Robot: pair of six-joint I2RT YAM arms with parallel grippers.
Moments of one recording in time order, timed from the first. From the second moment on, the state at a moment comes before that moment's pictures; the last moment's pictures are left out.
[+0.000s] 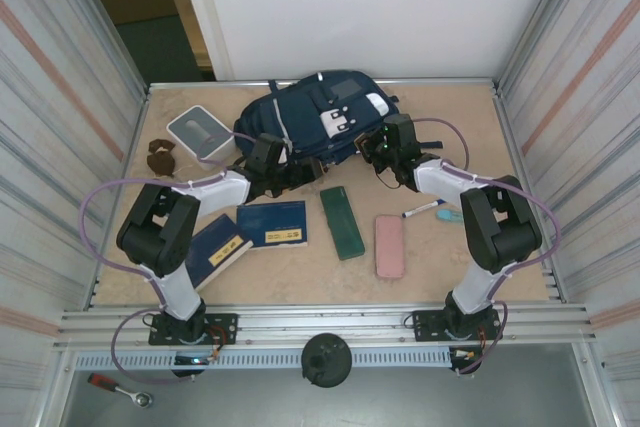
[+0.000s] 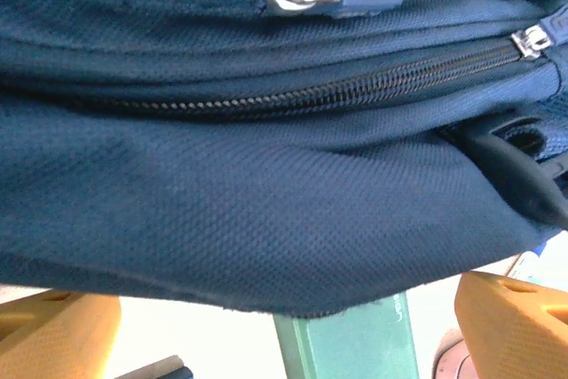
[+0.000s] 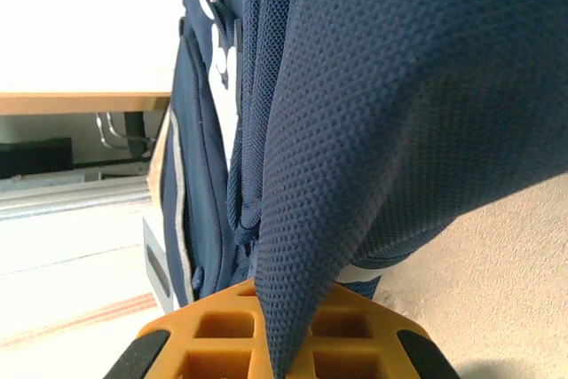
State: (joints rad) left arm -0.50 1.75 0.99 -0.02 0.27 -0.76; right arm 0.39 1.71 1.01 0.15 -0.19 1.28
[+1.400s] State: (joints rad) left arm -0.42 1.79 0.99 0.22 0.49 -0.89; right arm 0.38 1.60 0.96 0.06 -0.18 1.21
